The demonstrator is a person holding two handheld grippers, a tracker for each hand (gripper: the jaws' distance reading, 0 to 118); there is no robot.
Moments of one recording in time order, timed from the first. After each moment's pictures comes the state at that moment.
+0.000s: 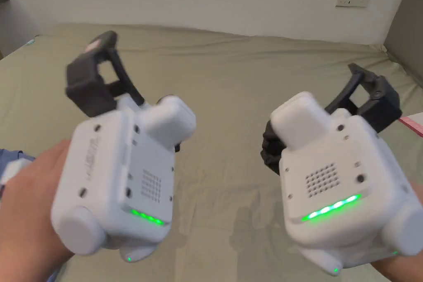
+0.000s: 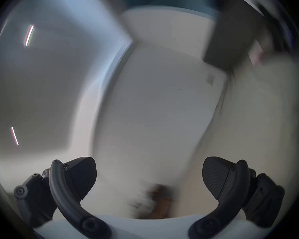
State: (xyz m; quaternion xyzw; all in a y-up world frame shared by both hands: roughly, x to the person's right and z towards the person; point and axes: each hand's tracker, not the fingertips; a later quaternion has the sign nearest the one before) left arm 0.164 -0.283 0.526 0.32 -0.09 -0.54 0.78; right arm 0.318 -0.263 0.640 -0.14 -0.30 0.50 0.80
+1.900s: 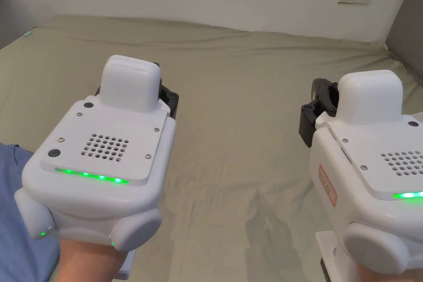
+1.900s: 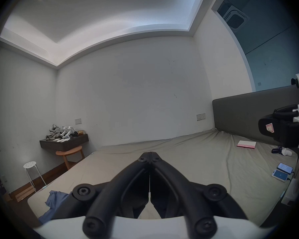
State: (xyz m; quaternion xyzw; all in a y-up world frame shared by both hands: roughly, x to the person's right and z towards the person) left arm 0.149 -0.236 0.523 0.02 -0.29 -0.07 0.96; right arm 0.339 -0.226 0.664 -0.06 -0.27 0.08 0.96
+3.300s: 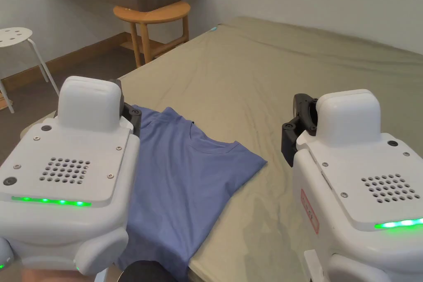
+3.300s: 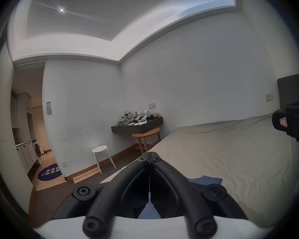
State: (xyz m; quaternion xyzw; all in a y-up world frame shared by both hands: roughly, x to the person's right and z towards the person) left arm -0.092 -0.249 0.506 -0.02 0.03 -0.11 0.99; right arm 0.155 -0.245 0.534 -0.05 0.02 0.07 1.00
